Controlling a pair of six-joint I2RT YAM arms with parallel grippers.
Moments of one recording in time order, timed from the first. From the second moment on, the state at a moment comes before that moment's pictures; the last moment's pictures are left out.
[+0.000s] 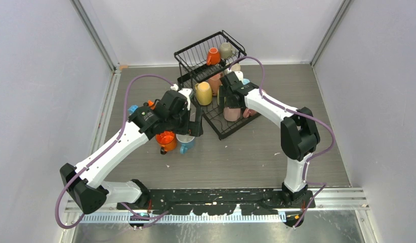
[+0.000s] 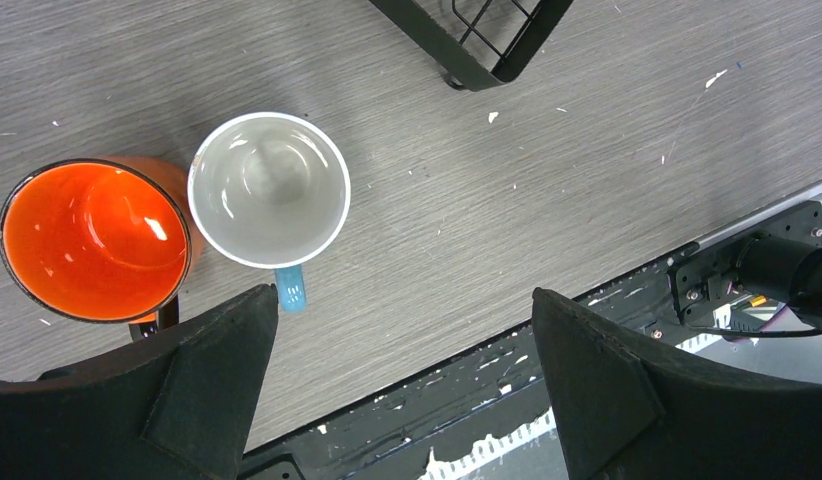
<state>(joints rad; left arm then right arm) -0.73 1.24 1.29 -0.91 -0.02 -0.48 0.57 1.90 1.54 -0.61 0.35 0.44</state>
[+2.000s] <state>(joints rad) -0.45 1.12 1.02 -0.21 0.46 -0.95 0.57 1.43 1.42 -0.47 -0.22 0.92</state>
